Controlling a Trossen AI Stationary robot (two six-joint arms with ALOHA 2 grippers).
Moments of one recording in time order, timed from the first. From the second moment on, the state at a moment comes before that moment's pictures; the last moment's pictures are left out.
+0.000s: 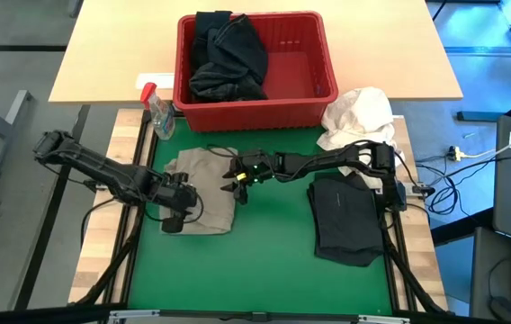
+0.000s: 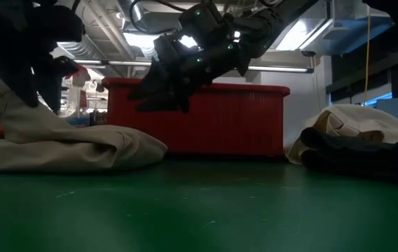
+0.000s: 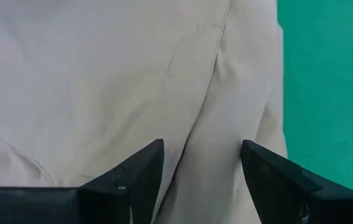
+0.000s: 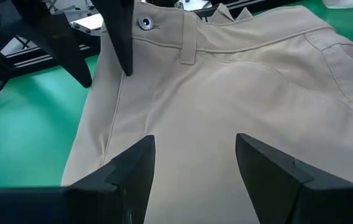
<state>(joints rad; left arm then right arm) -0.30 1.06 0.69 -0.81 -0.17 -0.28 -0.14 2.07 1.39 0.17 -0.20 0.18</state>
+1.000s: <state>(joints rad) -0.27 1.17 0.92 -1.08 -0.09 -0.45 -0.14 2.07 1.39 0.17 -0.18 0.18</state>
